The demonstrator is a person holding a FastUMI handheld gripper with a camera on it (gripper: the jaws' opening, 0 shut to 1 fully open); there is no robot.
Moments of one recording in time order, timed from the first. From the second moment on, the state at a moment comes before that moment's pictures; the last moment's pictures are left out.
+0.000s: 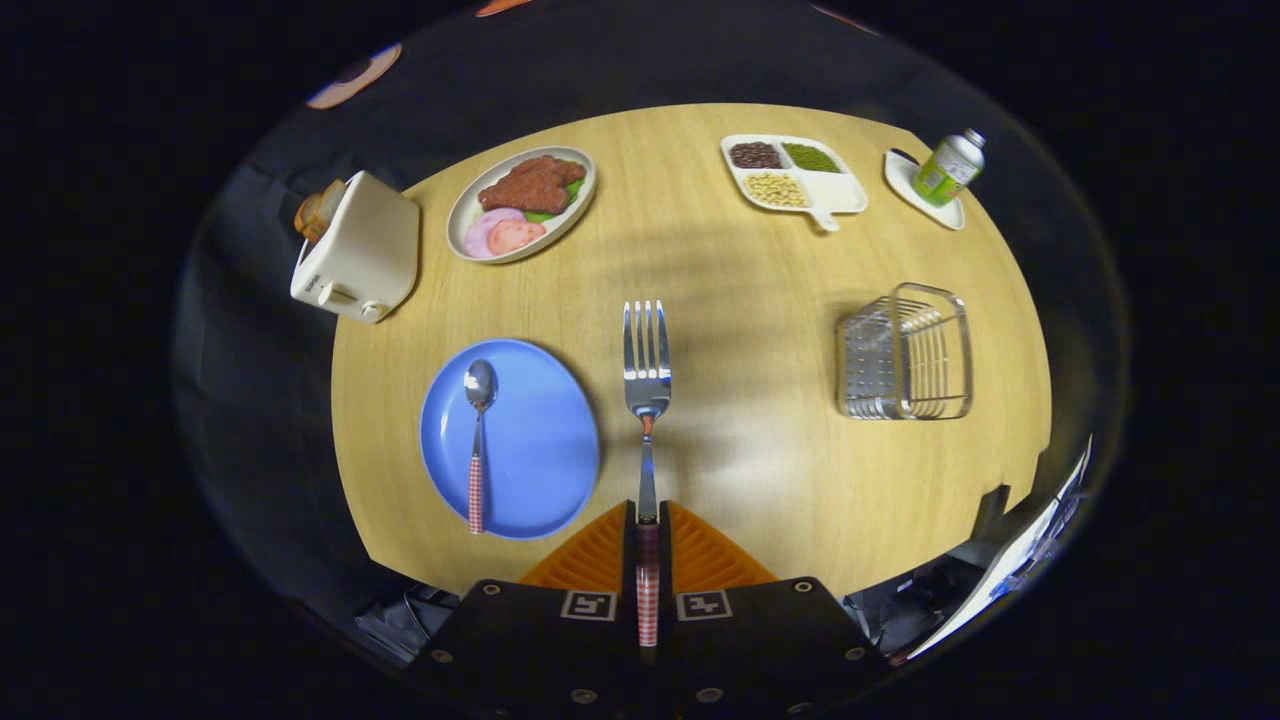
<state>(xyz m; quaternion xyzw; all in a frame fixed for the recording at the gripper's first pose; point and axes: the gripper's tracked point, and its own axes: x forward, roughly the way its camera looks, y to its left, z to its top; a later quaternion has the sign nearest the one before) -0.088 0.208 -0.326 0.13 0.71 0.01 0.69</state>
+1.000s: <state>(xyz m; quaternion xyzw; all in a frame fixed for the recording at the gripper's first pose) -0.105 0.052 -0.338 0.17 0.86 0.09 0.47</state>
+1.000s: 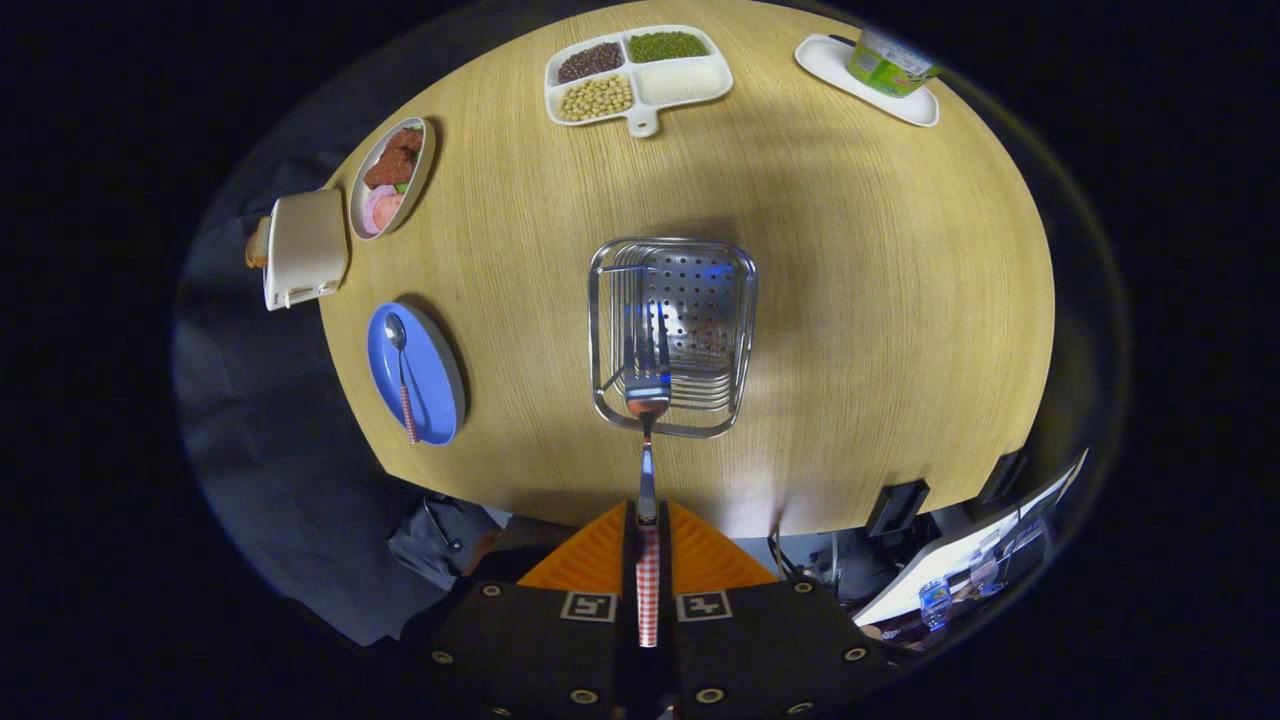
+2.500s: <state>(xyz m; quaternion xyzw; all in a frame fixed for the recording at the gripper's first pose) -0.036 0.097 -0.306 0.18 0.82 0.12 0.53</state>
